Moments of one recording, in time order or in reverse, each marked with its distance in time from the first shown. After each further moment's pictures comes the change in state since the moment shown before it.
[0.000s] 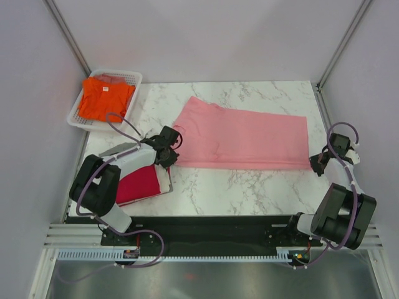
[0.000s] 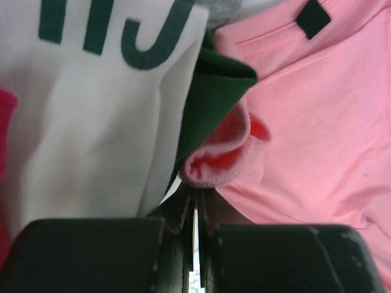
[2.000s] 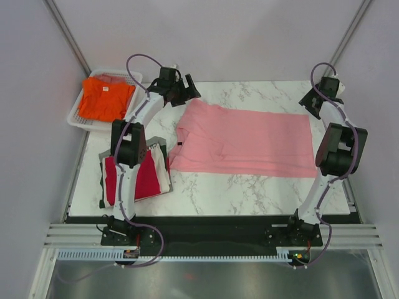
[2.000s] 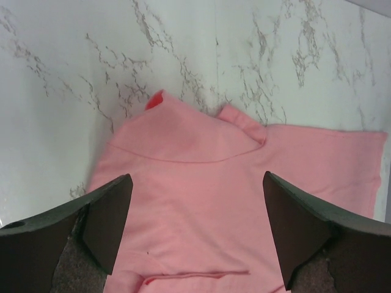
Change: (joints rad) left arm 0.214 0.731 1.136 0.065 0.531 0.592; right arm 0.165 0.736 0.885 0.101 -0.033 -0.366
